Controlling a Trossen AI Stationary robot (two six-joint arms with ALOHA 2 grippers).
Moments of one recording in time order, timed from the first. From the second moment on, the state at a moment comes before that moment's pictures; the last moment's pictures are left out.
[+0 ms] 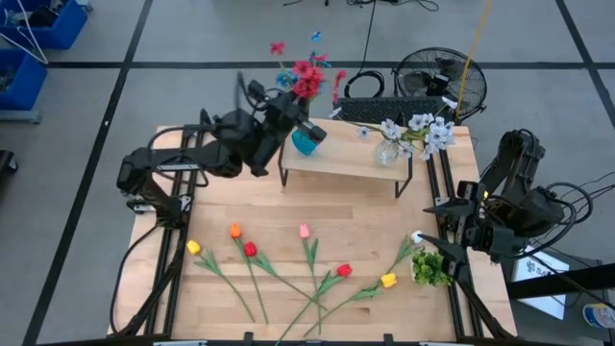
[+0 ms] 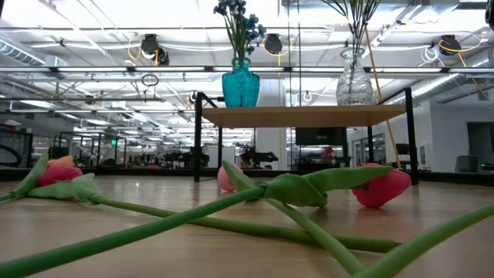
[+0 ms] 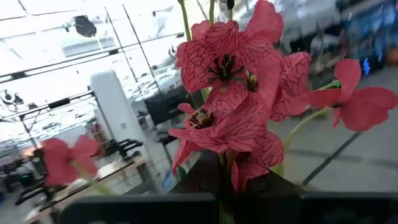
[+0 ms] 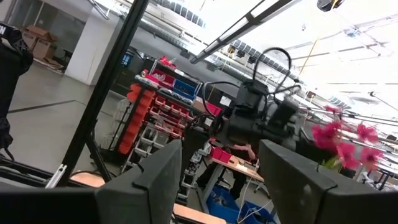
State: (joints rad) left arm 0.01 1.64 1.74 0.32 -0.89 0.67; right arm 1.04 0.98 1.01 0.55 1.05 -0.93
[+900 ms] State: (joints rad) left arm 0.01 1.62 1.75 0.46 -0.88 0.82; right arm 1.04 0.98 1.01 0.55 1.05 -0.96
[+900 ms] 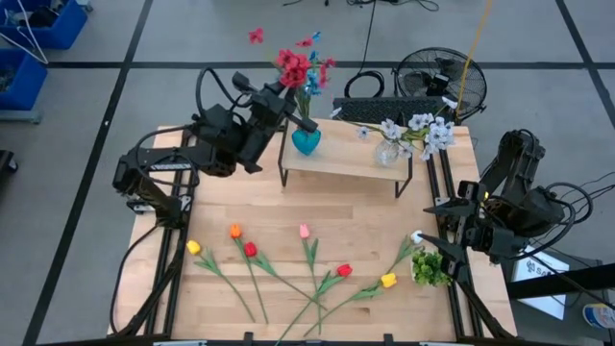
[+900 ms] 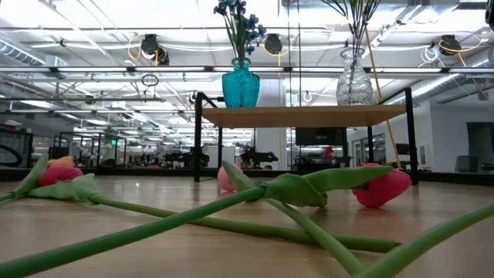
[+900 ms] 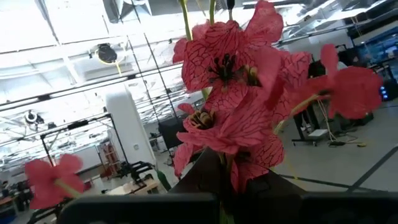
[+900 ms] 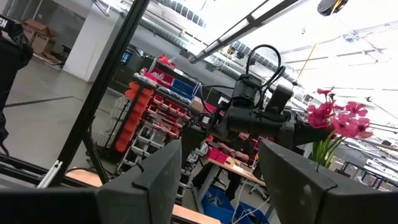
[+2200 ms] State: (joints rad) left arm 0.09 1.62 1.74 -0.08 -1.07 0.42; right arm 1.04 0.98 1.01 0.52 1.05 -0.95
